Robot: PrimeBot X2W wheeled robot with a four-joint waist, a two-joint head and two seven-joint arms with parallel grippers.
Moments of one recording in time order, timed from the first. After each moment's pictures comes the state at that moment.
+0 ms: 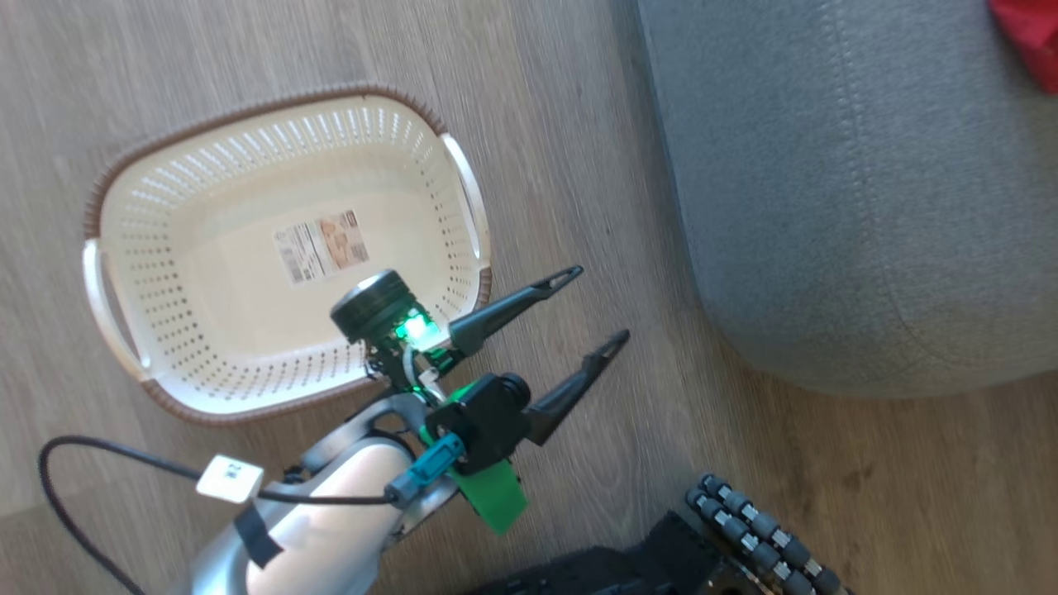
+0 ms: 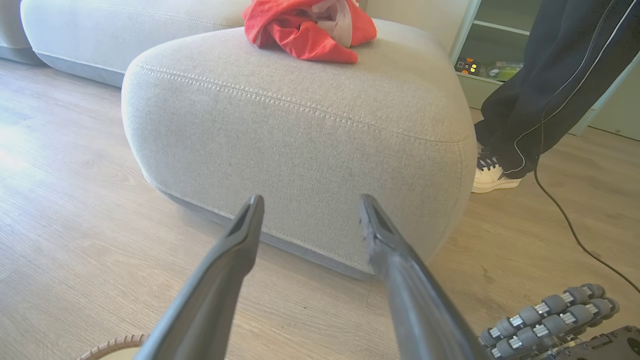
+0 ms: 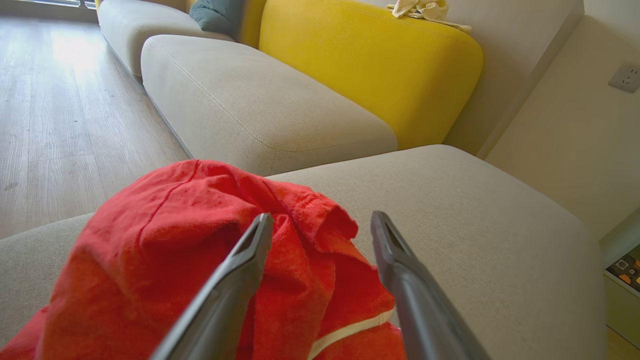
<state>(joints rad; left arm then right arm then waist) -0.47 0.27 -0.76 0.05 -0.04 -0.11 -0.26 -1.32 -0.35 -0.83 1.09 -0.42 0.13 -0.26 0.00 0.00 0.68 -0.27</state>
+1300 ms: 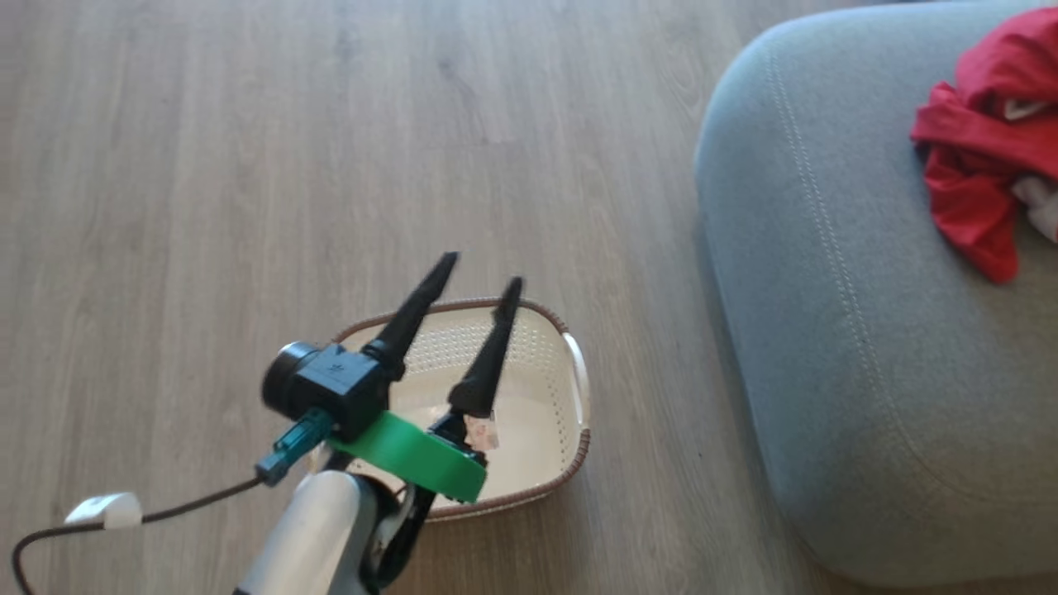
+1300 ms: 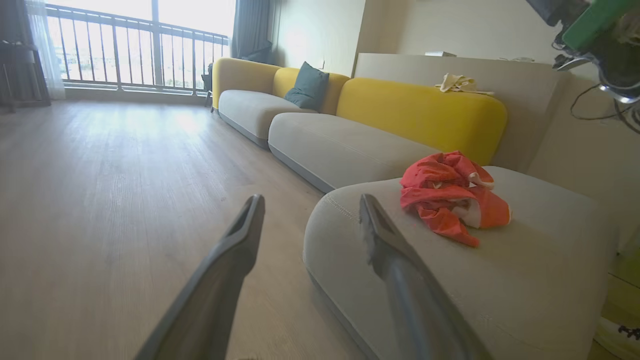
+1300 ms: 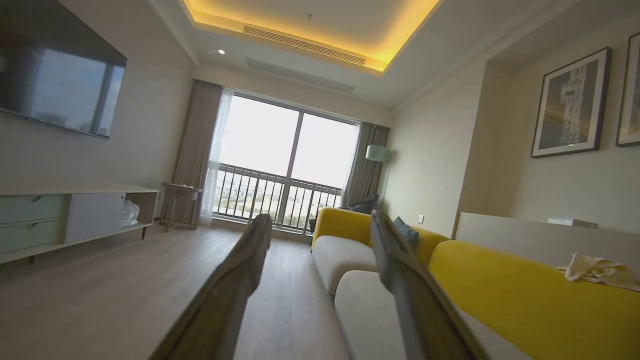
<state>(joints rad) -0.22 0.06 -0.42 0.05 -0.30 -0.07 -0.26 -0.89 -0.37 -0.10 0.44 0.12 0.13 -0.26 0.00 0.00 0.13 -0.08</state>
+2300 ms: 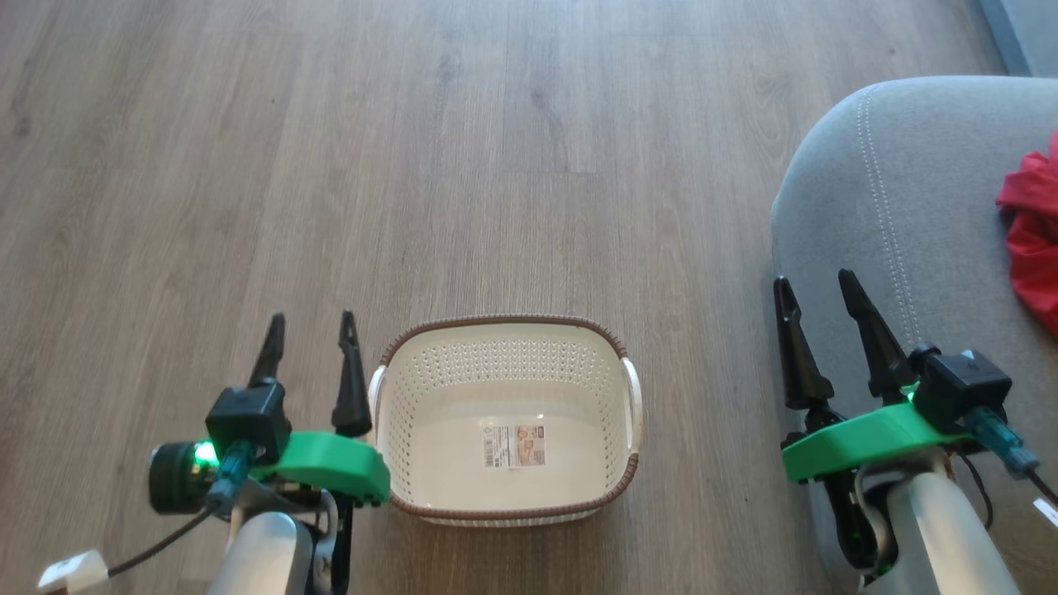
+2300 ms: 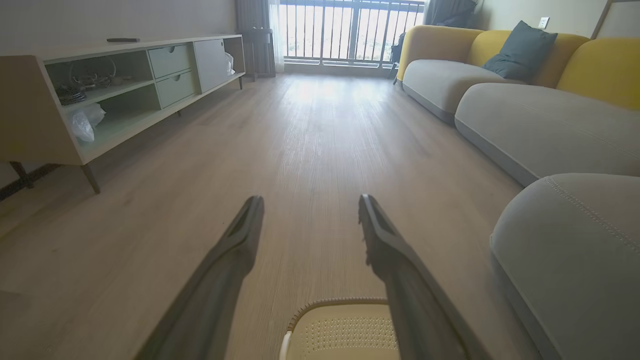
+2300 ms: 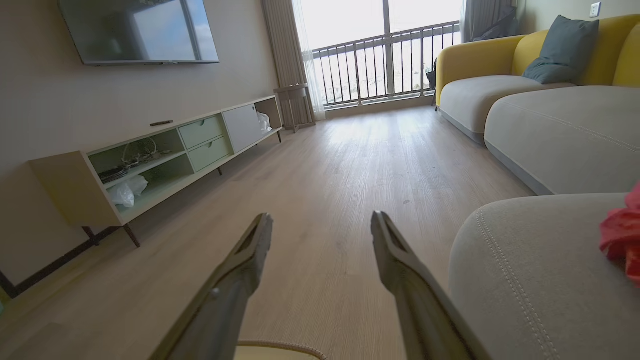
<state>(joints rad) -0.12 0.05 -0.20 0.17 -0.19 0.23 -0.26 -0.13 -0.06 0.05 0.18 0.26 0.13 -0.26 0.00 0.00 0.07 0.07</state>
